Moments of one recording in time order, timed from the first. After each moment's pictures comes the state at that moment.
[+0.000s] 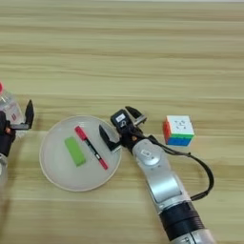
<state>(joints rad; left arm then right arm) -0.07 0.10 0.09 0.33 -0.04 -0.42 -0.06 -0.16 -0.18 0.23 0.10 -0.17 0.18 0.24</state>
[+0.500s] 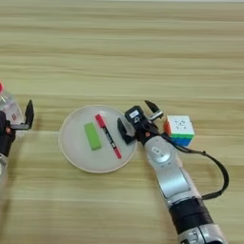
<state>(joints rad) -0.07 0.10 0.09 0.33 -0.04 -0.42 -0.06 -0.19 -0.23 0.19 0.18 -0.25 0.11 0.12</state>
